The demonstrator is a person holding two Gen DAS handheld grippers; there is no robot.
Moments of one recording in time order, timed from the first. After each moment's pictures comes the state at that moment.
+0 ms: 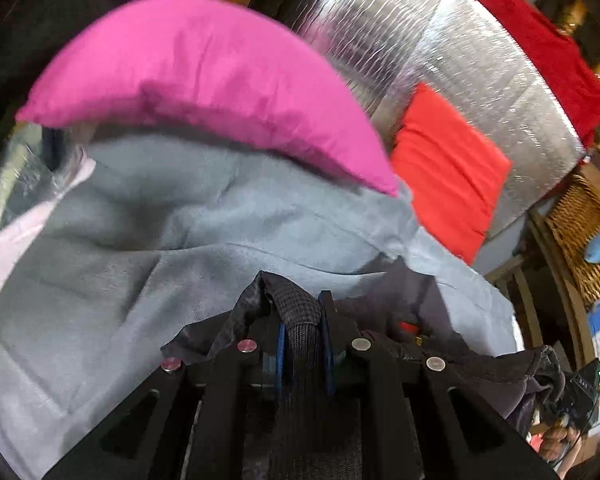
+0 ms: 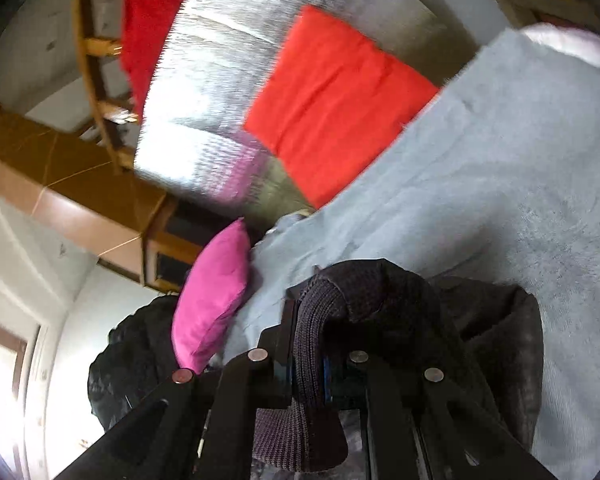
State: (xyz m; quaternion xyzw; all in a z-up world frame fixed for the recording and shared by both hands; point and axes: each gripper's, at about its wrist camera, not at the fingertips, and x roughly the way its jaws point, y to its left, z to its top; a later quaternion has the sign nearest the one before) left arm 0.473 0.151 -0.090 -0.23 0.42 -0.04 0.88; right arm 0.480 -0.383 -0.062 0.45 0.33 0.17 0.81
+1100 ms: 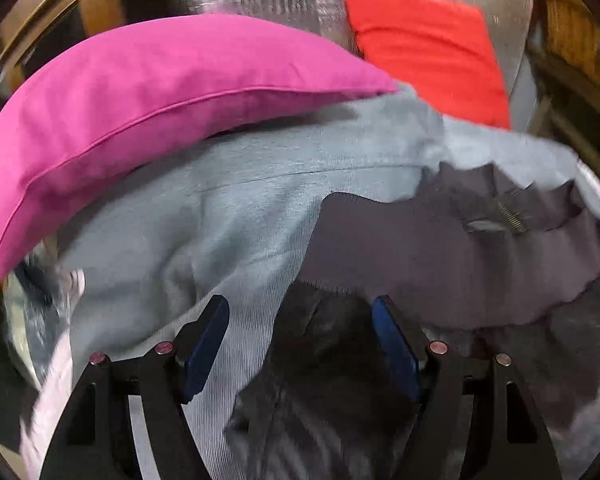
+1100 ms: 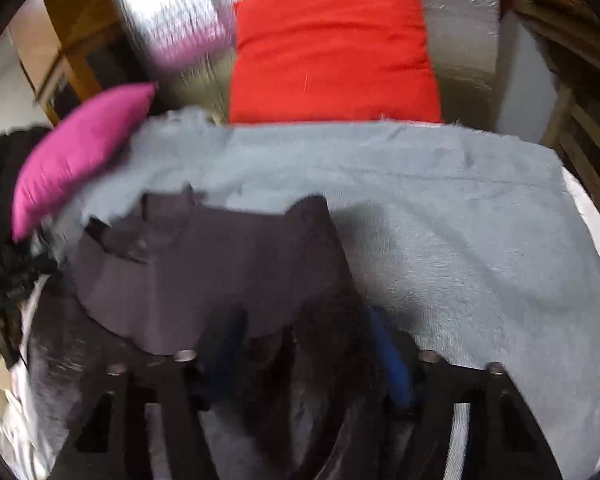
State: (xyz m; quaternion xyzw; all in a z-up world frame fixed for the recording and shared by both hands) left arm 0.516 0.106 -0.124 0.09 0.46 -0.08 0.88; right arm 0.543 -0.342 -0.090 0.05 0.48 0.10 0.87
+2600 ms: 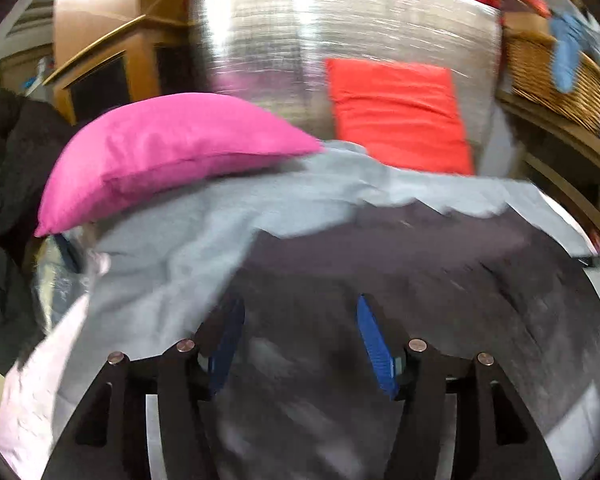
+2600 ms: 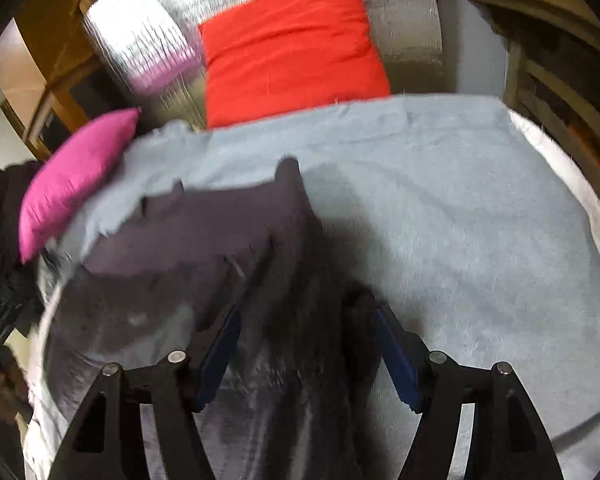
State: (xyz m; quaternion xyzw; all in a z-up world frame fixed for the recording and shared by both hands) left arm 0.367 0.070 -0.074 0.05 0.34 -0.07 0.94; right arm 0.465 -0.371 -0.090 0.12 0.46 0.06 0.88
